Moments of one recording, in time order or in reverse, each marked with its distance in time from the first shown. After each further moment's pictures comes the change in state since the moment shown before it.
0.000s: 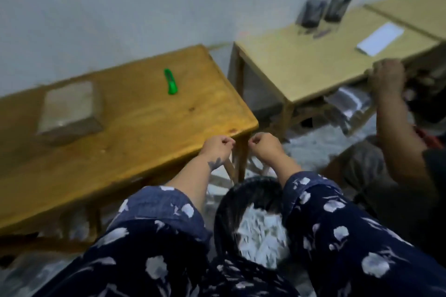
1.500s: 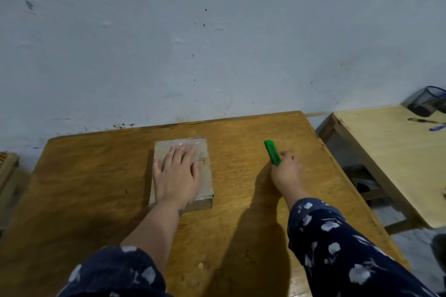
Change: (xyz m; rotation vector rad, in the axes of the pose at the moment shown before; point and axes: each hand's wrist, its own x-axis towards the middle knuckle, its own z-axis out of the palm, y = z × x) left_hand 0.121 -0.180 -0.347 0.584 0.574 -0.036; right_hand 0.189 -0.287 0.151 -0.174 0.240 0.006
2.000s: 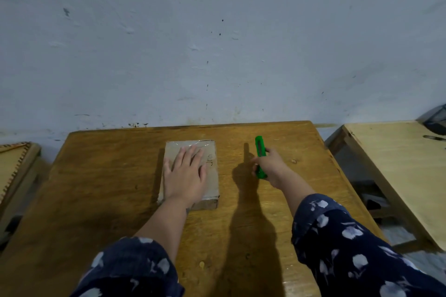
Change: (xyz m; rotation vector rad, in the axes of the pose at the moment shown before) left_hand -0.003 0.001 -0.002 -0.014 -0.062 0.001; right_hand -0.018 -0.062 -0.015 0.710 -0.545 0.133
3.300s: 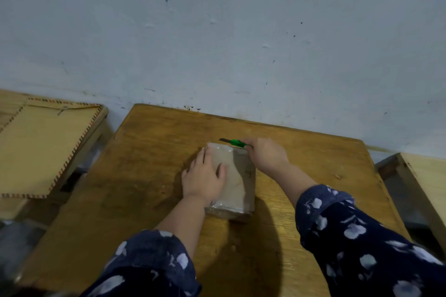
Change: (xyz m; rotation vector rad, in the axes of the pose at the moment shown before) left_hand -0.051 -0.042 -0.014 -0.276 0.032 -0.333; right_hand -0.033 -0.024 0.105 -1.309 -0.091 -0.750
